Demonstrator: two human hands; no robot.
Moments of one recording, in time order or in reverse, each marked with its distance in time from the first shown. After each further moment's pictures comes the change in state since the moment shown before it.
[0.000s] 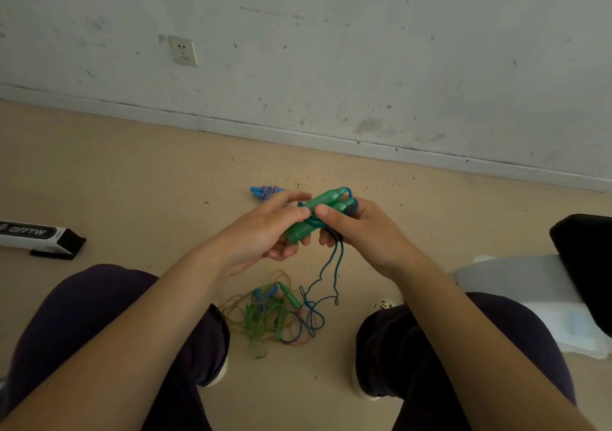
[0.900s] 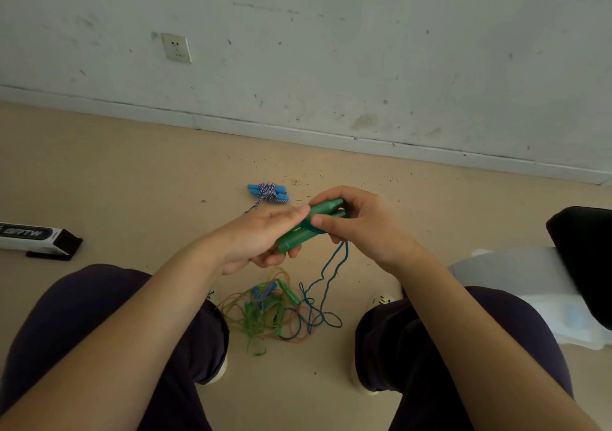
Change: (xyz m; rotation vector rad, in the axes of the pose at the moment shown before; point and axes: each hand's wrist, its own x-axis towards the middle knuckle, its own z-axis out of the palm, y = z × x) left_hand -0.004 0.000 -0.003 0.157 -0.103 -0.119; right_hand -0.004 -0.004 -0.006 -0.135 0.043 -0.047
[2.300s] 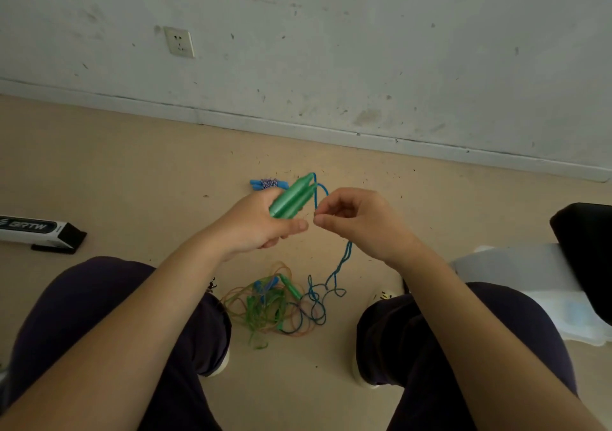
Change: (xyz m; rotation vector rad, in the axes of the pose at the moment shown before) left_hand 0.006 -0.006 -0.008 0.178 0.257 0.092; right_hand 0.001 0.002 0.004 -0.178 0.037 0.023
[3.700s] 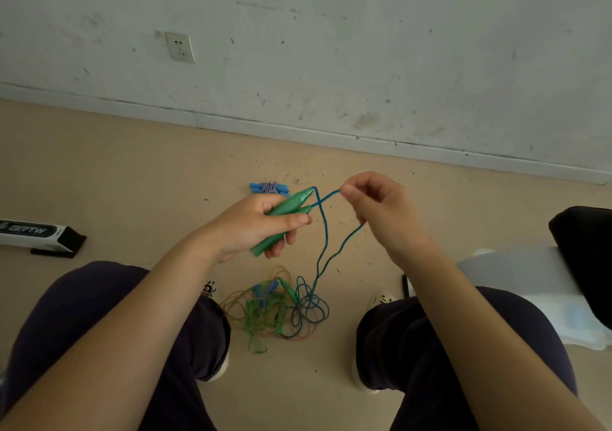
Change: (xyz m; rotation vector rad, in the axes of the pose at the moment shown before) left_hand -0.005 0.003 -0.006 -0.167 -0.157 0.063; right_hand 0.002 0.002 -0.016 0.153 0.279 -0.021
